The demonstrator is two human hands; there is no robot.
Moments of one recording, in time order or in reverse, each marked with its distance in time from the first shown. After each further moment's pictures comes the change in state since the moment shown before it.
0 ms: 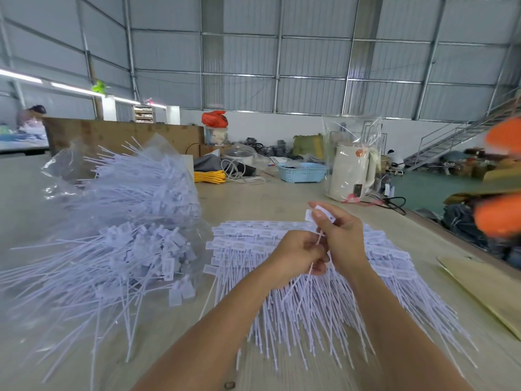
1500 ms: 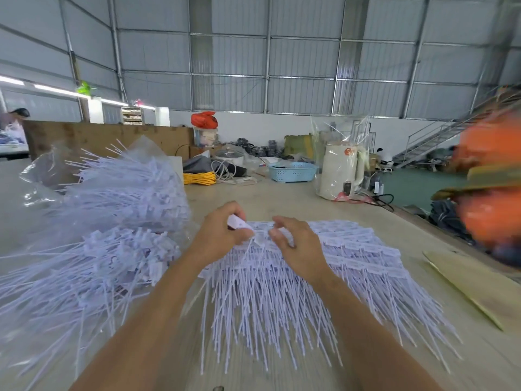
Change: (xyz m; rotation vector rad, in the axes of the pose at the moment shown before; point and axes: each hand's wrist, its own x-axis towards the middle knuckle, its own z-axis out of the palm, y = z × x) left_hand -0.008 0.001 -0.102 0.559 0.337 0.274; right_hand -0.009 0.030 0.021 -0.749 -0.284 -0.267
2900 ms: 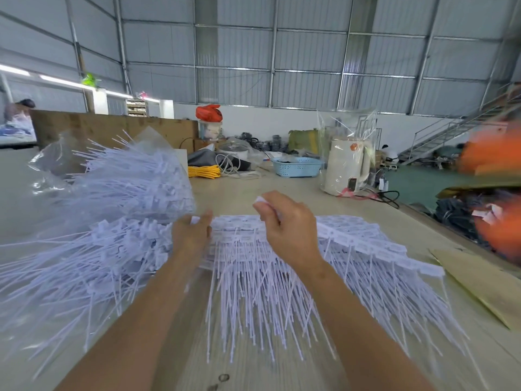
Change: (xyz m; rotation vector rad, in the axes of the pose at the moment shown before) left_hand -0.006 -0.045 -0.004 -0.453 0.512 -0.534; right_hand 0.002 -0.069 -0.007 0.029 0.301 -0.368
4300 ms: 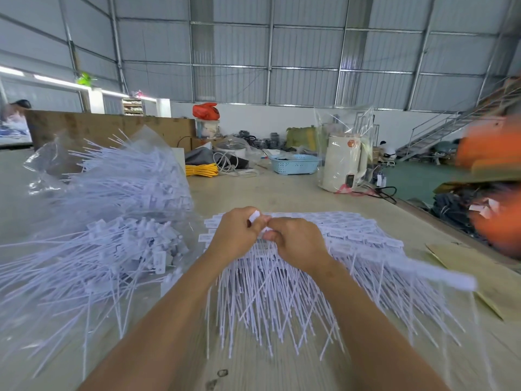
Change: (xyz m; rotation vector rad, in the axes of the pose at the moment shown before) left_hand -0.043 0.019 0.039 0.508 -0.459 0.567; right_hand -0.020 0.038 -0.006 -0.256 -0.498 0.126
